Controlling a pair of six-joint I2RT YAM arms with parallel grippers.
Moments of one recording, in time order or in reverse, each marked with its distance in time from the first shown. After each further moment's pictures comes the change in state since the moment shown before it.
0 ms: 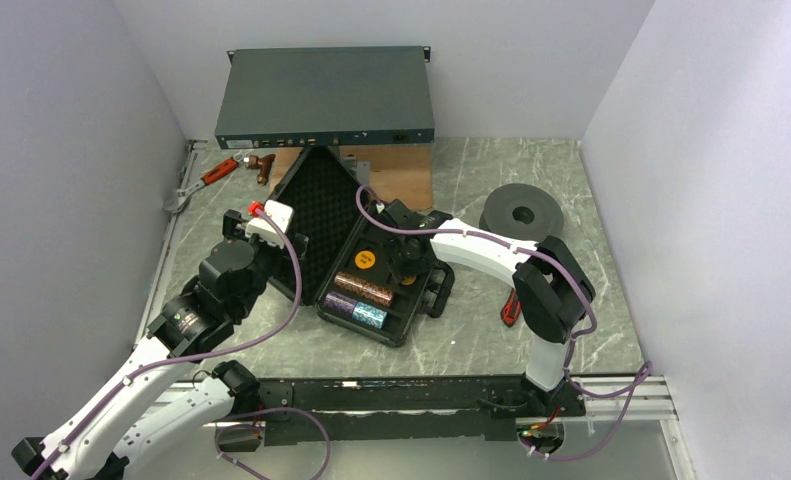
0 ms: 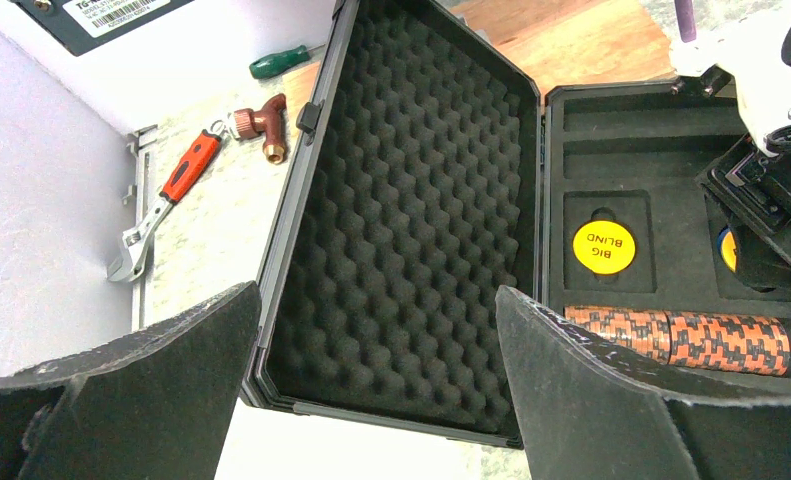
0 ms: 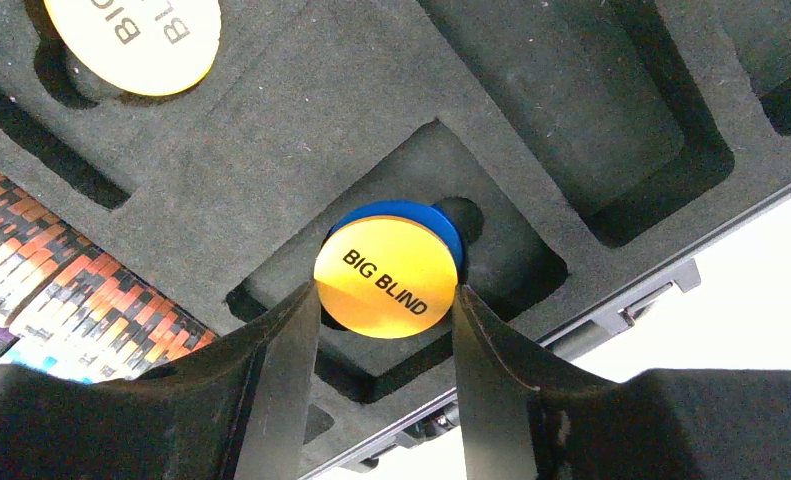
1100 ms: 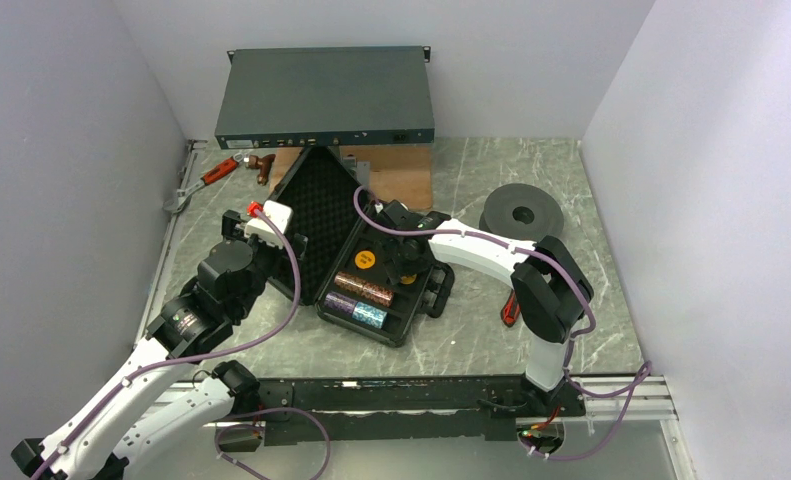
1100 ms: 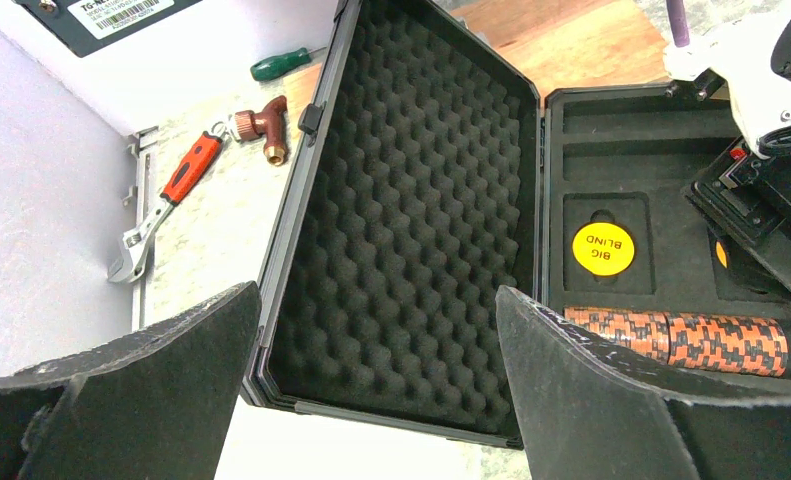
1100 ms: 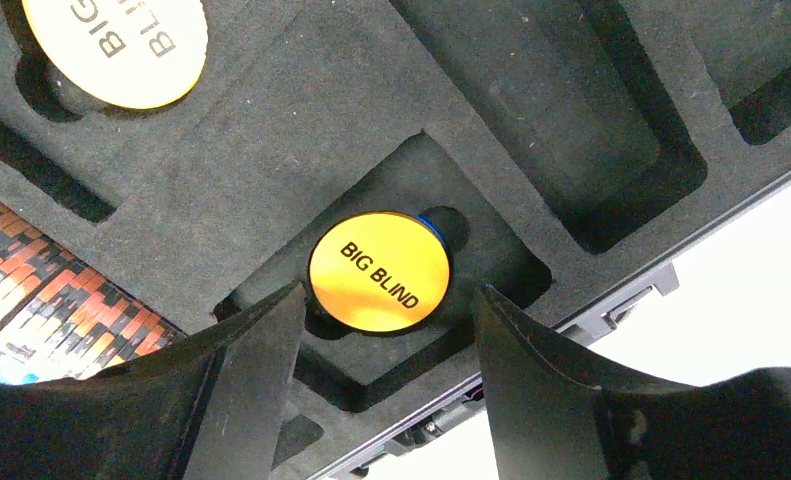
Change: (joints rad) left arm 0.000 -0.006 0.000 0.000 0.000 0.000; right arm 0.007 0.008 0.005 0.006 0.040 -0.010
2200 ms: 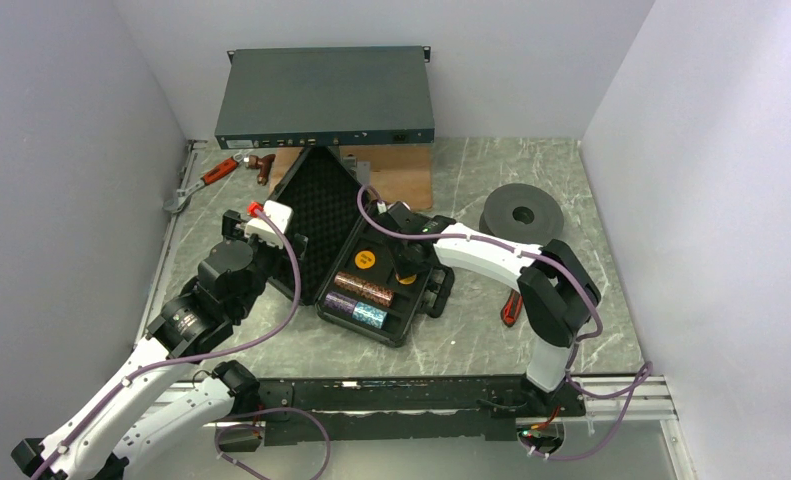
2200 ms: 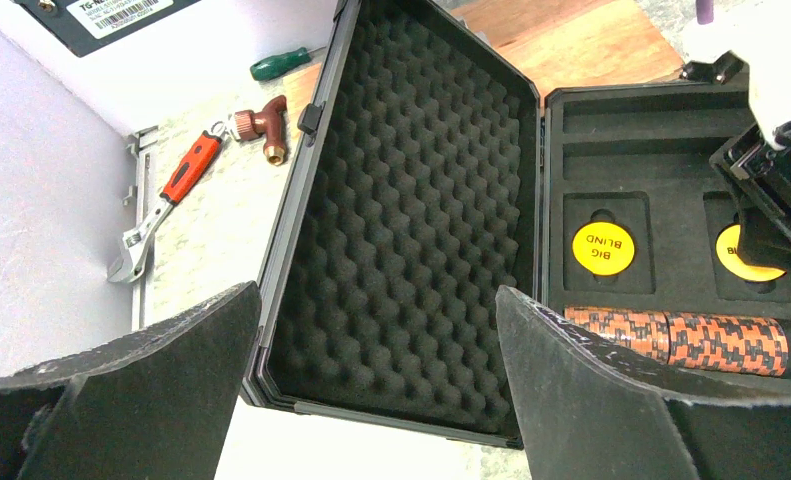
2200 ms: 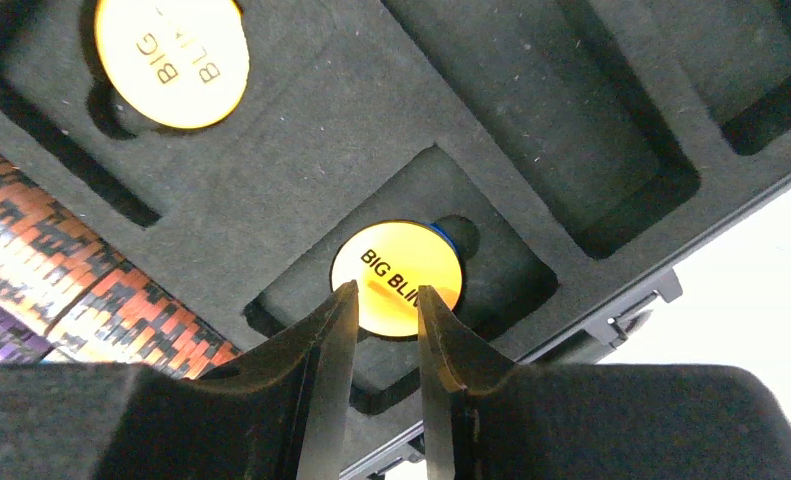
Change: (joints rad) left arm 0.000 0.001 0.000 0.000 0.000 0.000; right arm 0.002 -0.053 -0.048 0.080 -0.008 0.020
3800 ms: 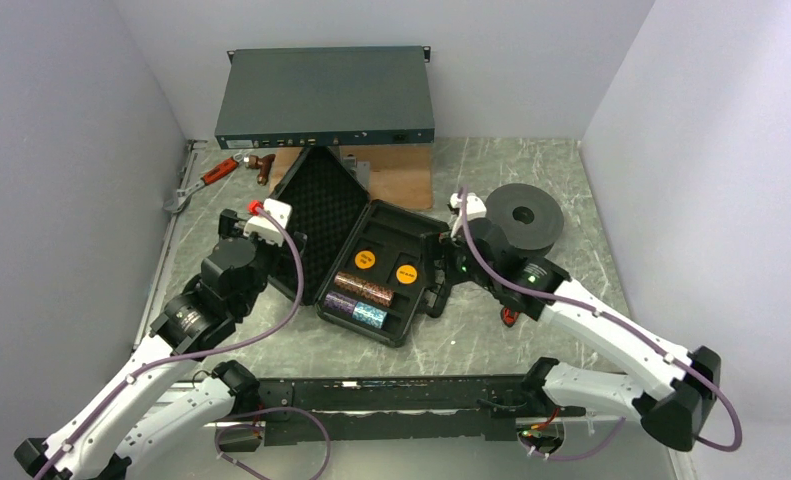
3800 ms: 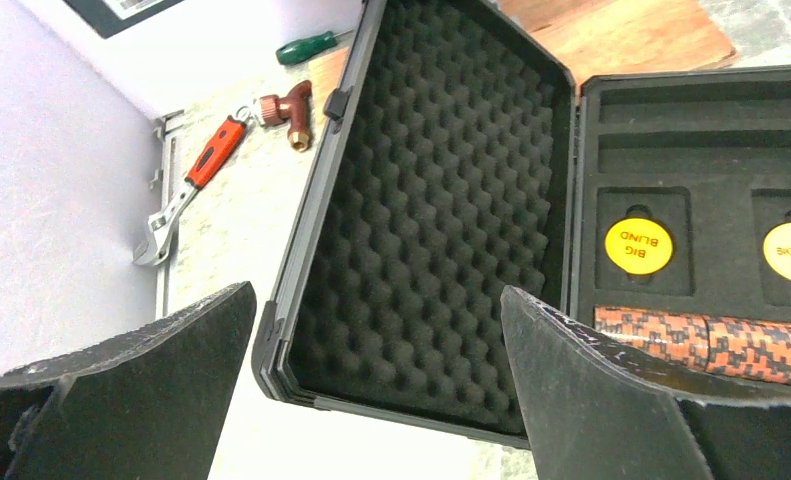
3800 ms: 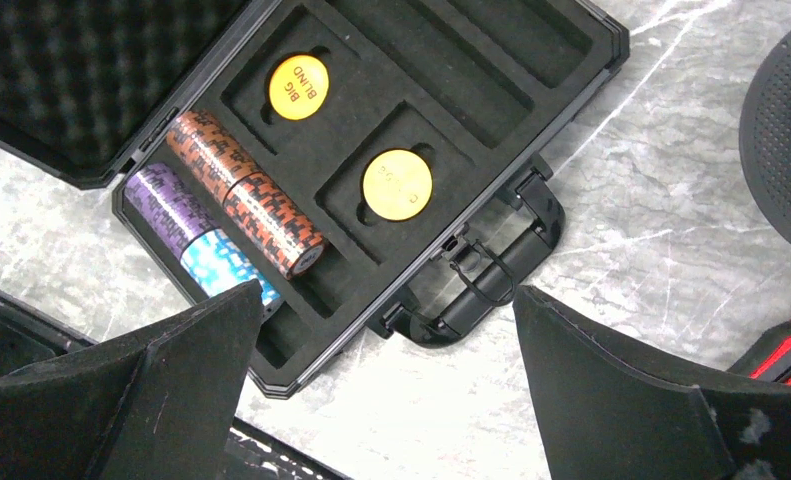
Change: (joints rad) left arm 0.016 0.013 -0.010 0.003 -0.032 0.016; right arm 0.008 -0.710 -0.308 0.053 0.064 0.089
